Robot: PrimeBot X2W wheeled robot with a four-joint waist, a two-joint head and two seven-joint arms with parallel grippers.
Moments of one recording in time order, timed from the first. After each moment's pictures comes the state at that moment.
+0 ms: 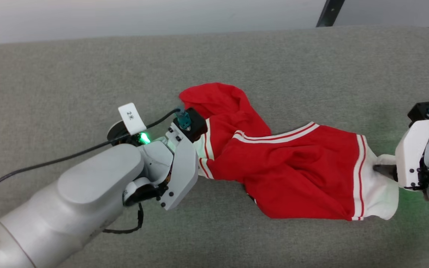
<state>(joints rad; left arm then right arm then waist) -1.06 0.54 -1.28 0.37 -1.02 -0.13 0.53 -0.84 -0.53 0.71 0.84 0.94 0.13 0.67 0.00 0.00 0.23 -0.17</state>
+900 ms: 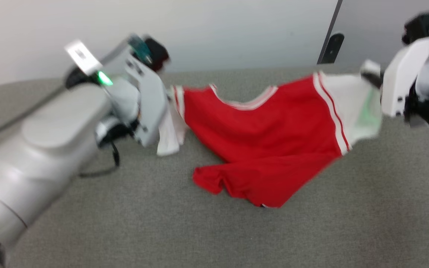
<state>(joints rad) -1.25 0.52 -1.28 0.61 -1.09 -0.13 0.44 -1.10 -0.48 0.76 0.80 0.98 0.13 0.49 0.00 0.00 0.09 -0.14</state>
